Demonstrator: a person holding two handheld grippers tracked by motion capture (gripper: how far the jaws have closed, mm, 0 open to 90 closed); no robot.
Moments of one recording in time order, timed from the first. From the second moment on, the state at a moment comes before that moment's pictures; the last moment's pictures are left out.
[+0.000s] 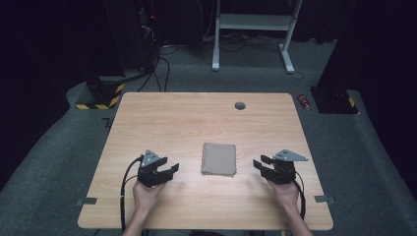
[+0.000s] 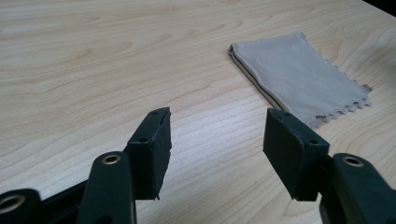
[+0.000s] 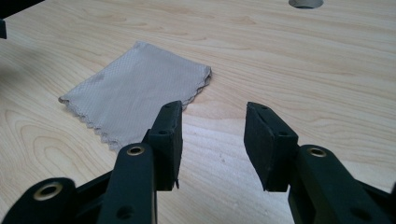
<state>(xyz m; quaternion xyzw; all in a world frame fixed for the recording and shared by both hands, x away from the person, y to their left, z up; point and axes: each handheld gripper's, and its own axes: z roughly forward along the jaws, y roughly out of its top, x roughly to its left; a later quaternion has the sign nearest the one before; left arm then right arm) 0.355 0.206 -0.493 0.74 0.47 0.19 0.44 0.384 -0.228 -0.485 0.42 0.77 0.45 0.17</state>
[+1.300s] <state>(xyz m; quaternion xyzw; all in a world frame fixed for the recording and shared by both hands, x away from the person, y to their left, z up) 0.339 0.223 -0.524 0.74 0.52 0.21 0.38 0.354 -0.252 -0.518 0.45 0.78 0.39 0.19</state>
